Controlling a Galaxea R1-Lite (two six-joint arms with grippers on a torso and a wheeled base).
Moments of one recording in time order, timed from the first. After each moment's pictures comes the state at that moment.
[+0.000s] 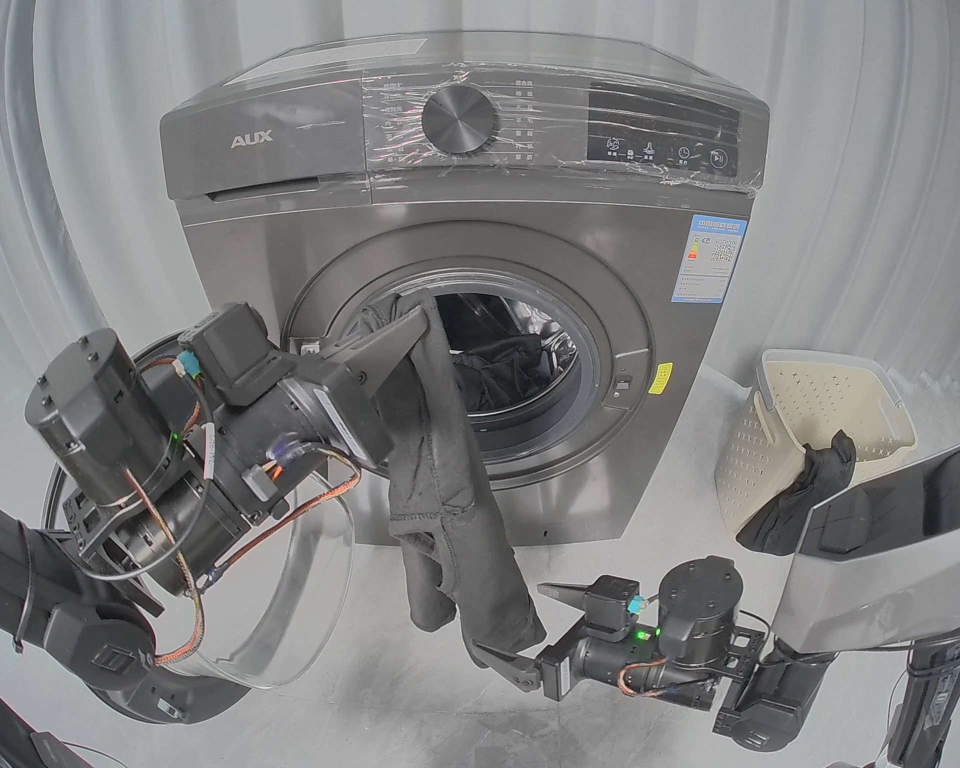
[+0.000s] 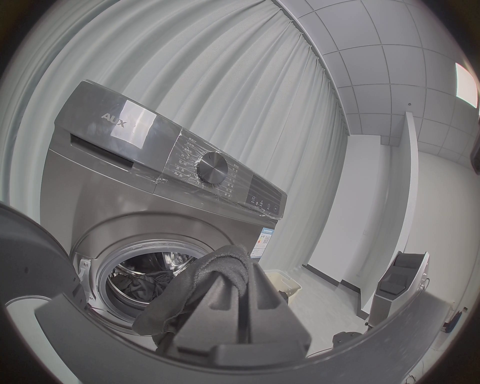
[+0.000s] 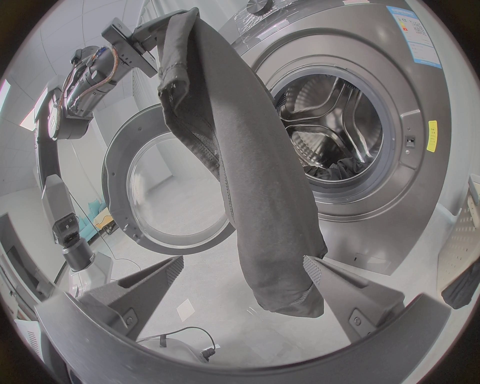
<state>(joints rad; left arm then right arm) -0.66 1.62 -0.60 -1.29 -0.04 -0.25 0.82 2.20 -0.40 -1.53 0.07 0.13</state>
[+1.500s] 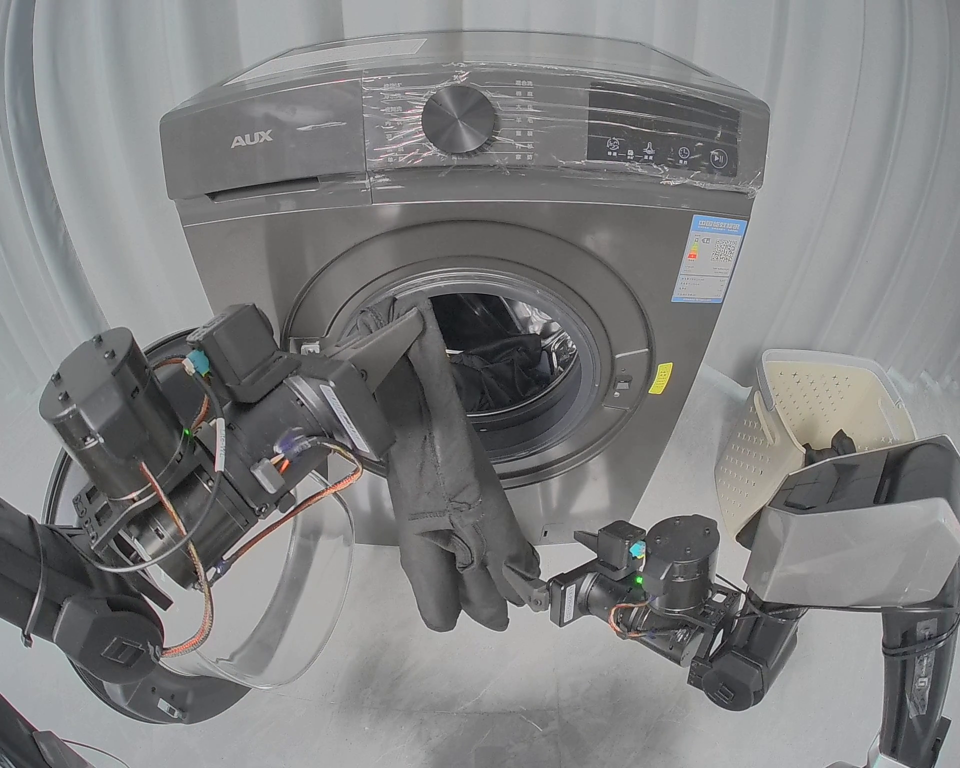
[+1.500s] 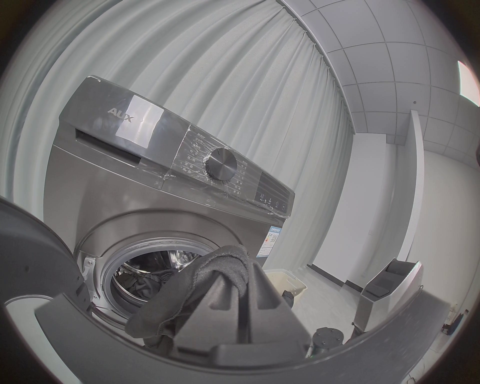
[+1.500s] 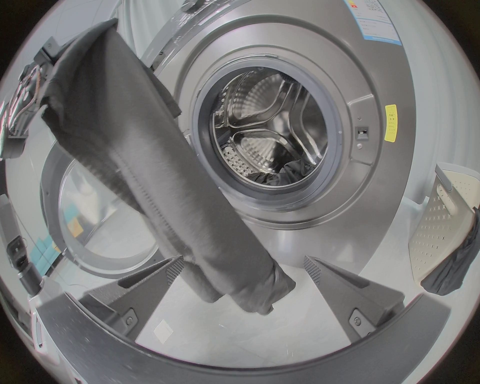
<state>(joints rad) -0.64 1.64 -0.61 -1.29 -0.02 -0.25 0.68 2.31 -0.60 -1.47 -0.07 0.17</state>
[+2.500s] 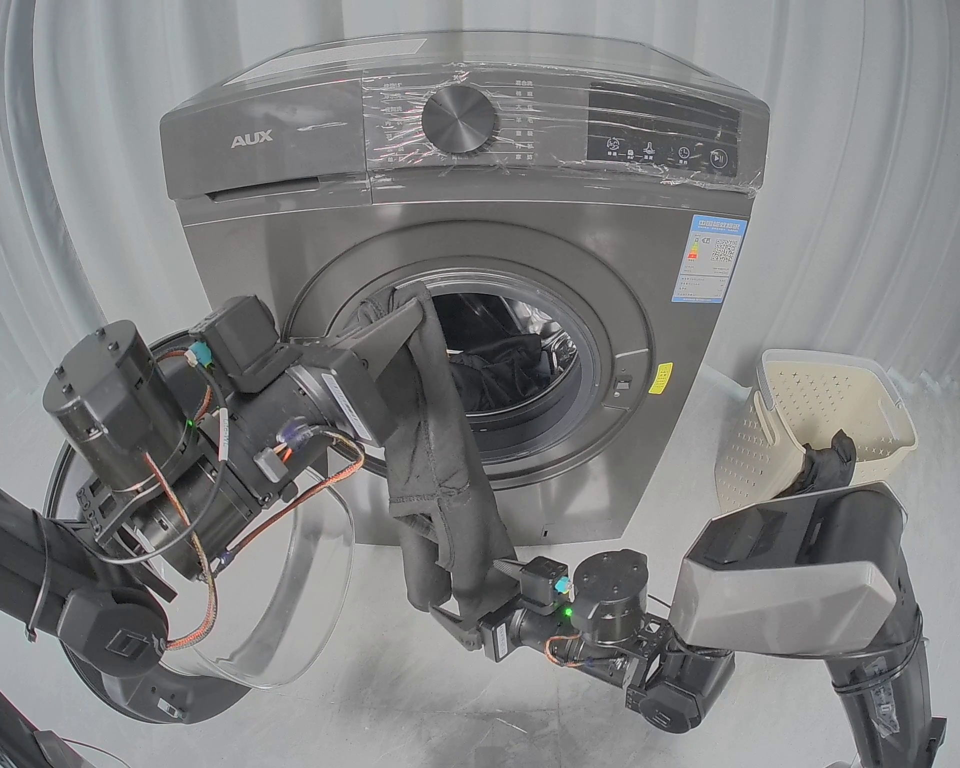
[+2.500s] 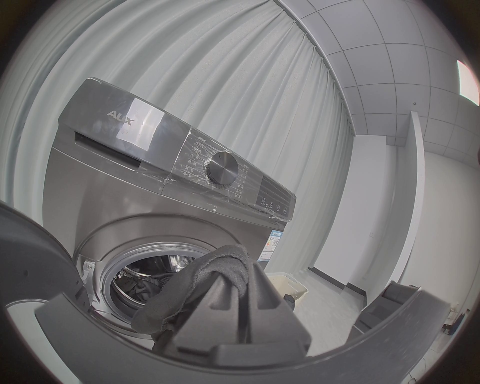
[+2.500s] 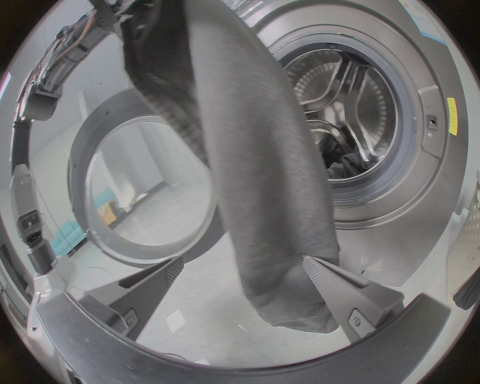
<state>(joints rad) -0.63 1.66 -0.63 -1.30 -0.02 -0.25 0.80 2.46 -0.76 -1.49 0.04 0.12</state>
